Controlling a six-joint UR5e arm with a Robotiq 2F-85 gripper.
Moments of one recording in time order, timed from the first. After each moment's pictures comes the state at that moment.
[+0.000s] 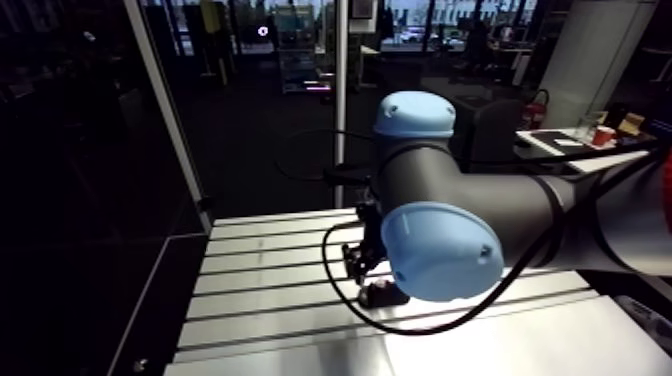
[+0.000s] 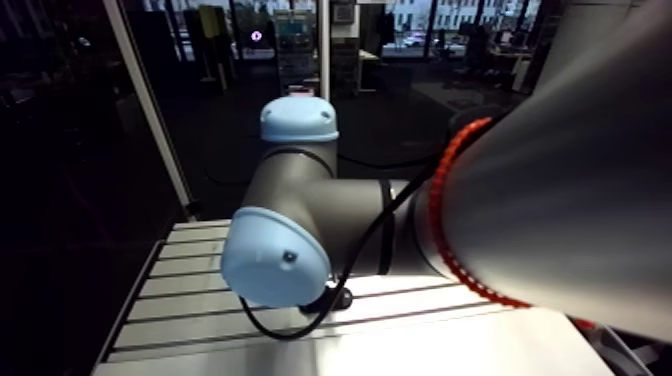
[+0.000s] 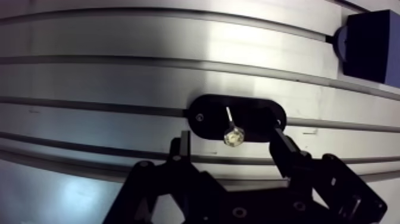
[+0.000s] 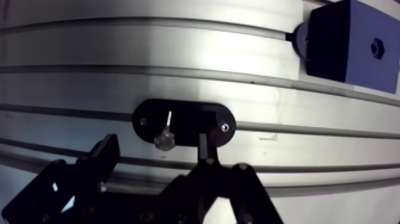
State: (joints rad) arm -0.17 -1.44 2.25 -2.50 -1.57 -1.84
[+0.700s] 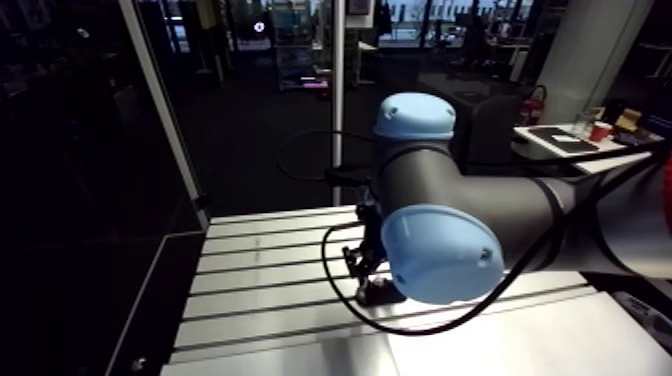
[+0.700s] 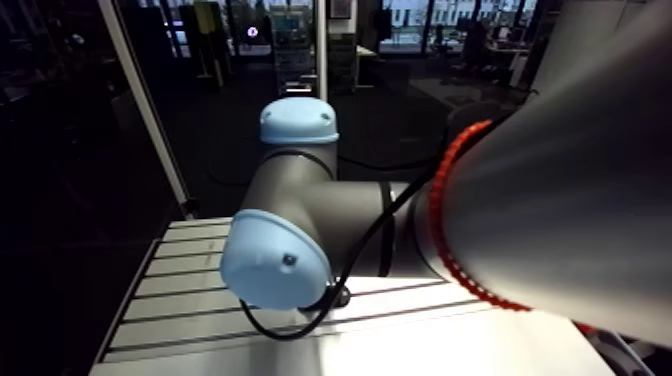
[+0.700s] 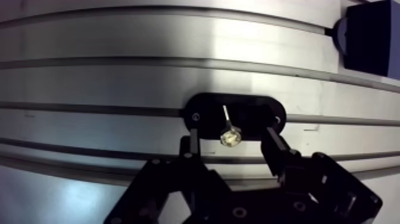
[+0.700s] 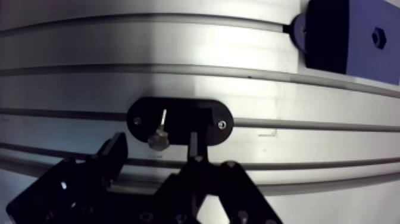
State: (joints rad) arm -0.18 -1.43 2.26 -2.50 -1.57 -1.82
